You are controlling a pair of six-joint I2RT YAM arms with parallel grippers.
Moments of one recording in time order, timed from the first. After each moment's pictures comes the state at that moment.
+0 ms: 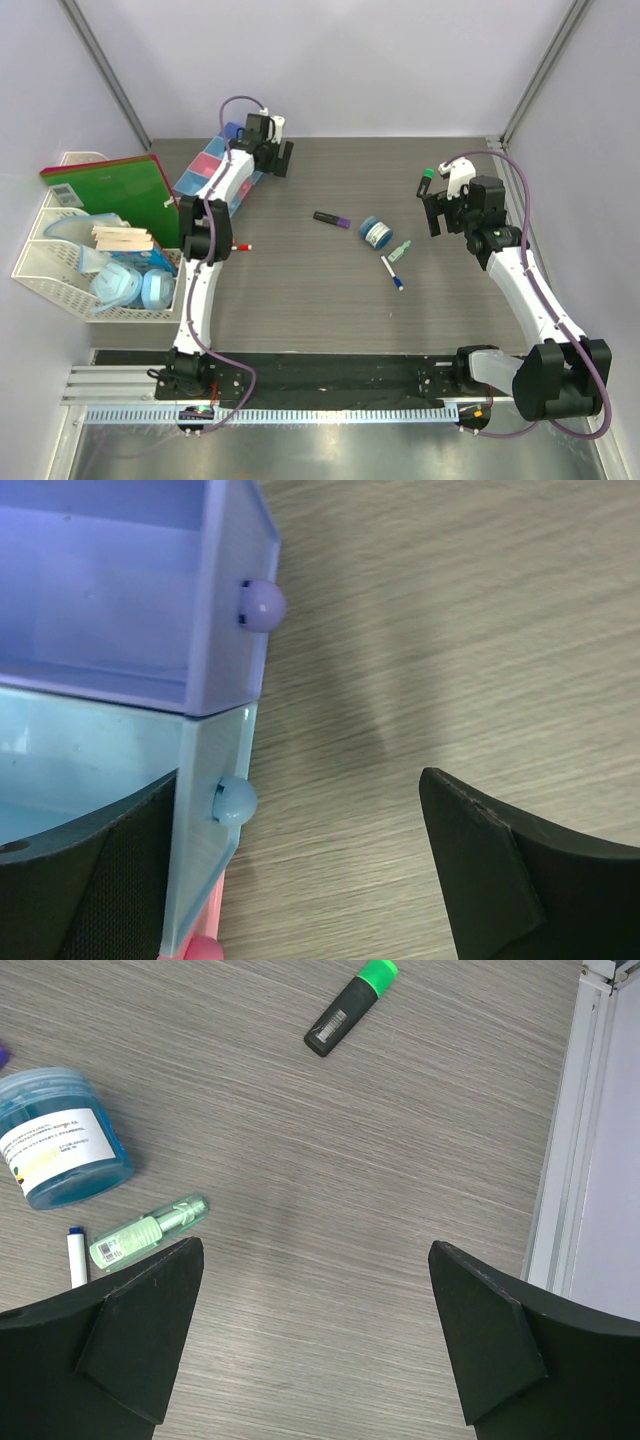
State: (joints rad) left arm -0.23 2.53 2.31 -0.59 -0.01 0.09; right arm 0.06 1.15 0.90 -0.30 -0.02 -0.29
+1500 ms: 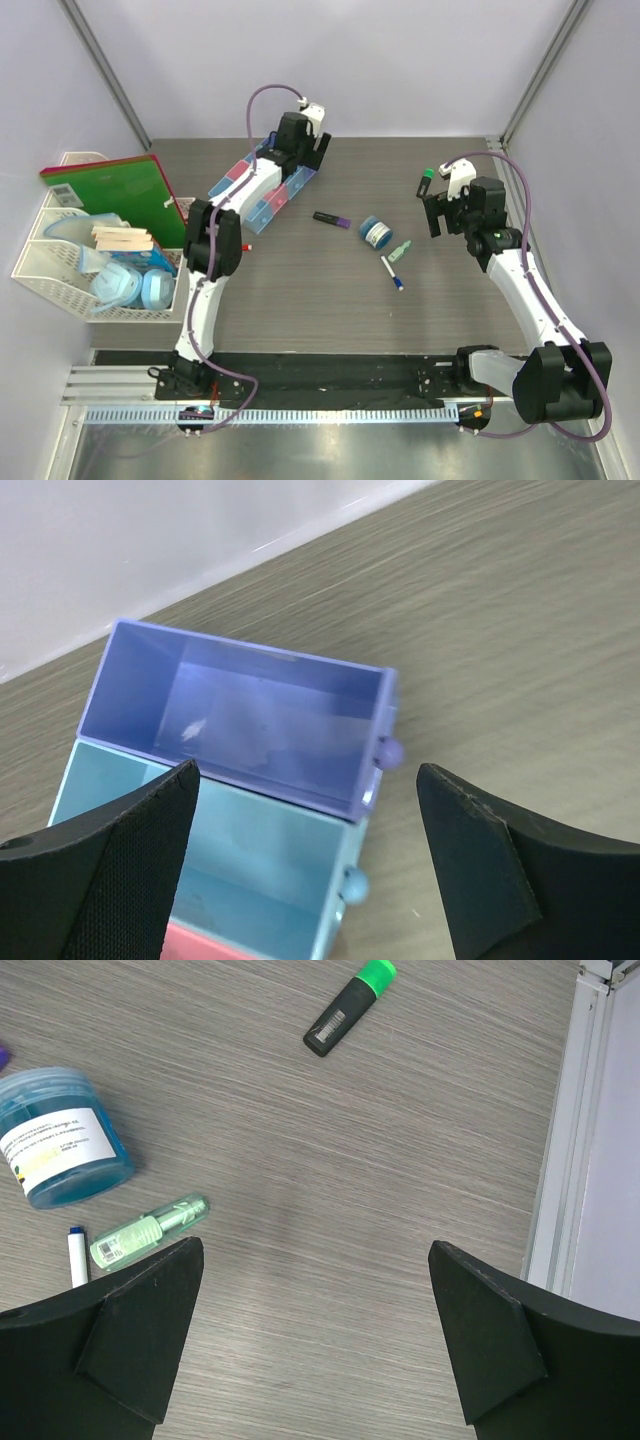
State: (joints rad) left arm -0.43 2.30 2.05 -0.26 -0.14 0.13; right arm 0.06 1.14 0.89 -0.29 -0.02 -0.28
